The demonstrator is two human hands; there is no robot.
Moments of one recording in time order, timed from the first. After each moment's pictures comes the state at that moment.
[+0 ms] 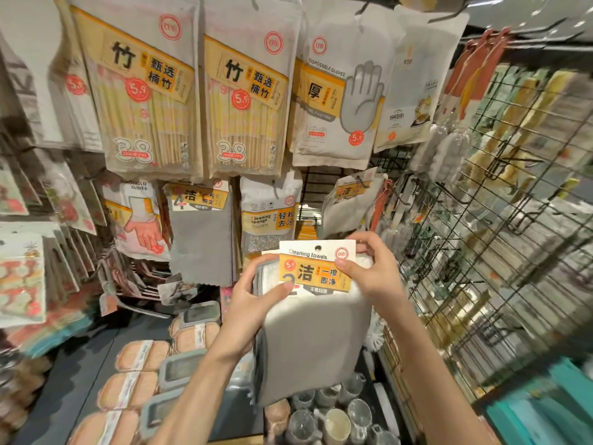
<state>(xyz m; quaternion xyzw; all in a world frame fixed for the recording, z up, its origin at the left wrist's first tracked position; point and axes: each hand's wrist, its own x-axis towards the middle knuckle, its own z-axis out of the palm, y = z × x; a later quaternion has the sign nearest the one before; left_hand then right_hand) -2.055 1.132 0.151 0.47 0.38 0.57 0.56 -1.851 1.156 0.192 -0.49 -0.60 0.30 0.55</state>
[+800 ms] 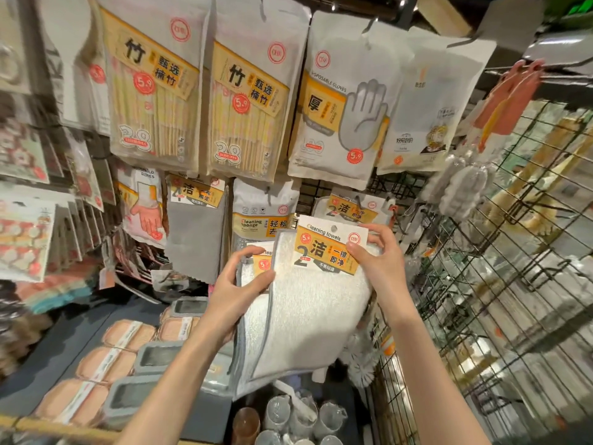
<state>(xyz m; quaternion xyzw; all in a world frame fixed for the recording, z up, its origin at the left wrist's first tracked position) -2.010 1.154 0.155 0.42 0.46 0.62 0.49 -1.786 1.223 0.212 -0.49 -0.59 0.32 0.56</state>
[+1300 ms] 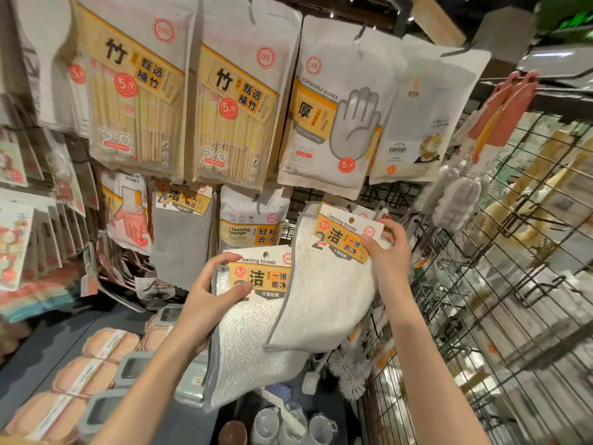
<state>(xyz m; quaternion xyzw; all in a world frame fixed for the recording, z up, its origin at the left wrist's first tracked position) -2.022 1.166 0.150 0.42 0.46 0.63 0.46 -1.759 1.277 0.215 -0.51 -0.53 0.28 0.62</state>
